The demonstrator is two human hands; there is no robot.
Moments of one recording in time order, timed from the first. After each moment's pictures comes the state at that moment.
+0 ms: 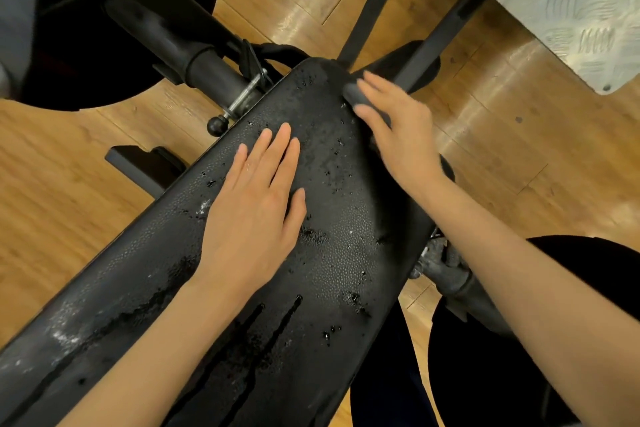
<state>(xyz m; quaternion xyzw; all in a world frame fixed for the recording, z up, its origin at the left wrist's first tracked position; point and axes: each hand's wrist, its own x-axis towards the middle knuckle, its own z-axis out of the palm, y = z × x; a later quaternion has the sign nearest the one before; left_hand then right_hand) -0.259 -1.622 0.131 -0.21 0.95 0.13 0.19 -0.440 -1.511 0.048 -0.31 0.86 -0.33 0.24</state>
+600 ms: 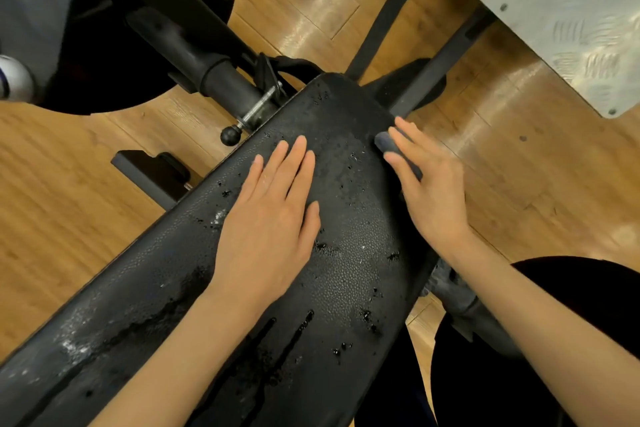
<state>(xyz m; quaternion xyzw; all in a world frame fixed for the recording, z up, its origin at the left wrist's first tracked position) -0.258 -1.621 0.129 -0.21 0.95 0.13 0.18 -0.414 -1.474 0.057 -0.28 0.88 -0.33 0.22</state>
